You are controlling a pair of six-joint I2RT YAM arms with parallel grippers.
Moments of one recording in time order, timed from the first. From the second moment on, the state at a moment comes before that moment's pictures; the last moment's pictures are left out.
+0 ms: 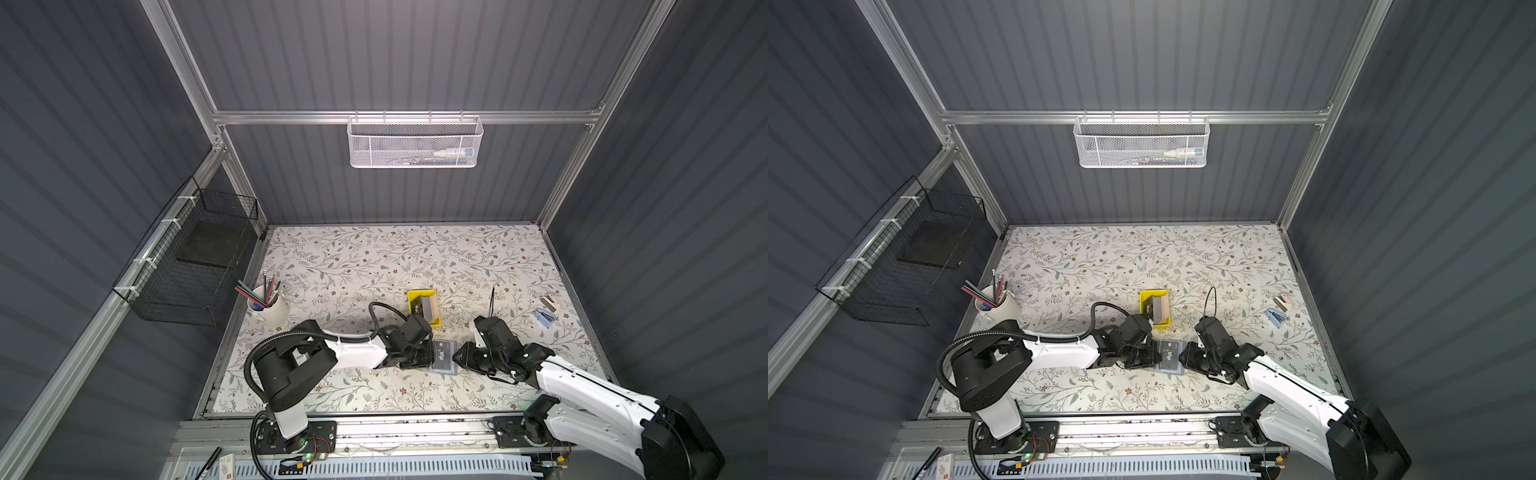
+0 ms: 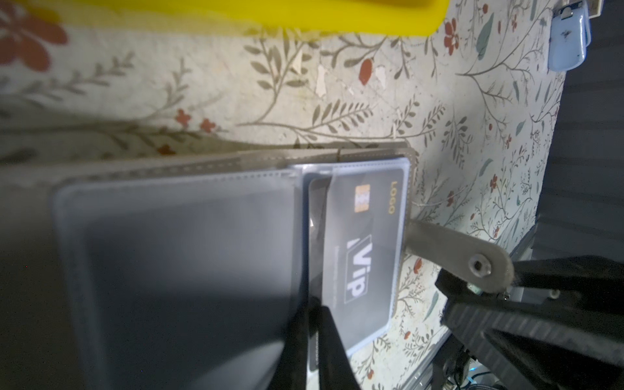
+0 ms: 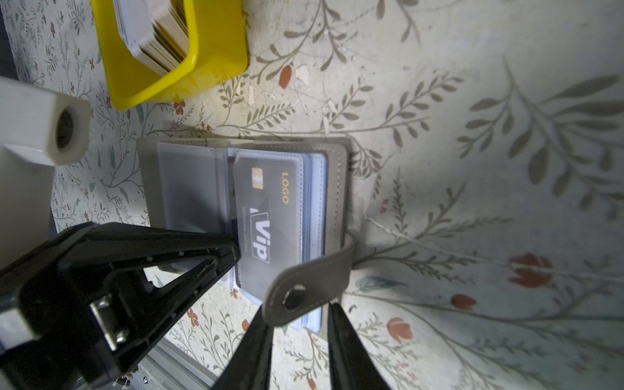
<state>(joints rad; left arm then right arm) -1.05 1.75 0.86 -0.03 0.22 -0.99 0.62 1.00 0.39 -0.37 -0.22 0.85</state>
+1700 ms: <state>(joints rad) -1.06 1.75 0.83 0.02 0.20 -1.01 0.61 1.09 0.33 -0.12 -0.38 0.89</state>
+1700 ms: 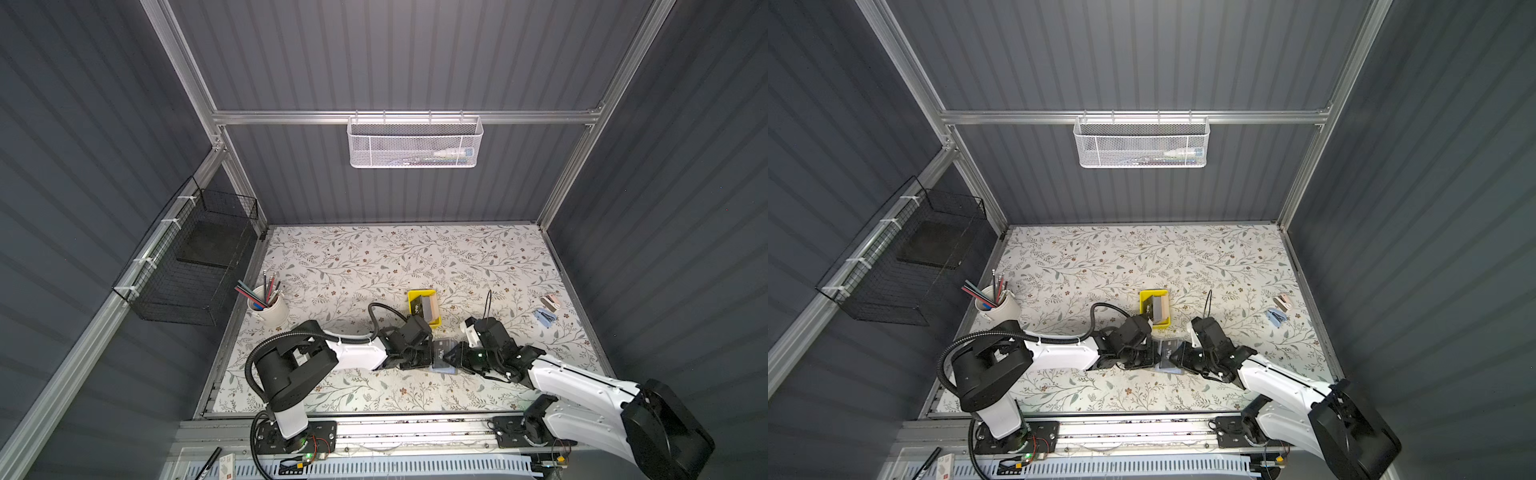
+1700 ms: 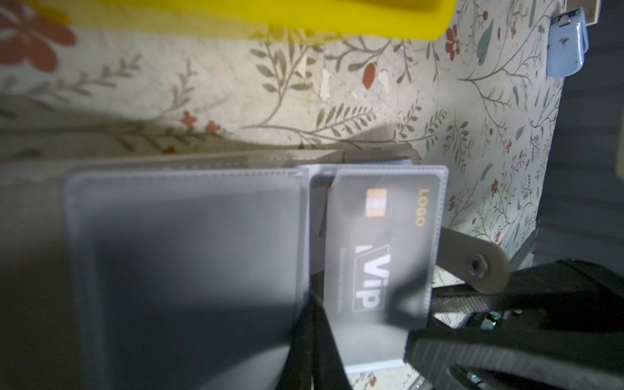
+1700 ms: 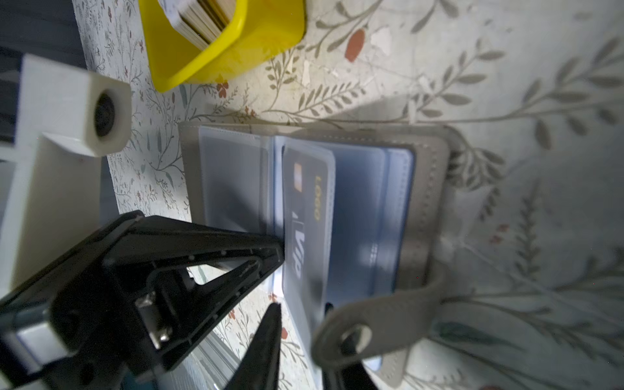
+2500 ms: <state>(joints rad) -0.94 1.43 0.70 0.08 0.19 -0.98 0.65 1.14 0.40 -0.17 -0.32 0.86</state>
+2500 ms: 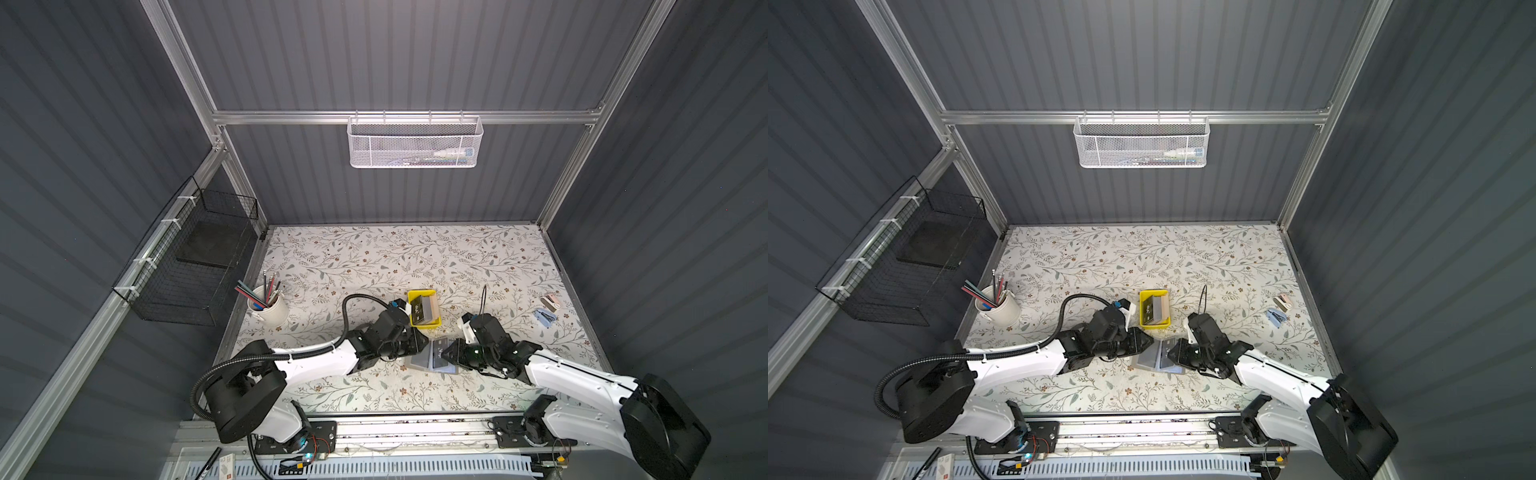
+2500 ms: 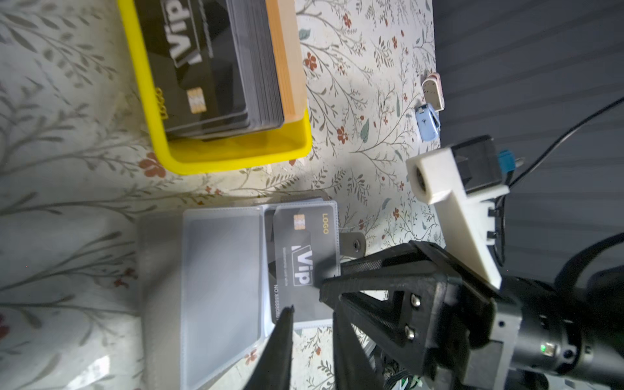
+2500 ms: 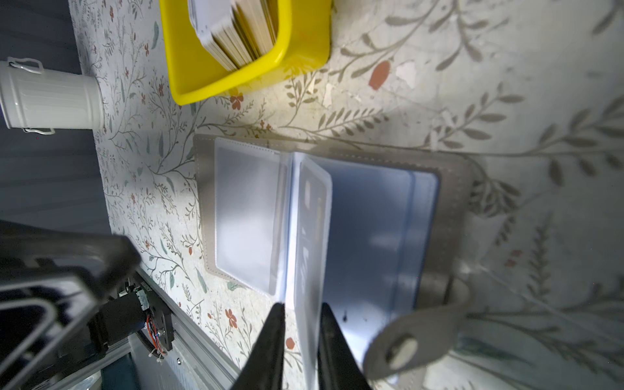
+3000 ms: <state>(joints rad) -0.80 1.24 0.59 0.00 0.26 -0.95 0.75 1.24 0.56 -0.25 -0.24 0.85</state>
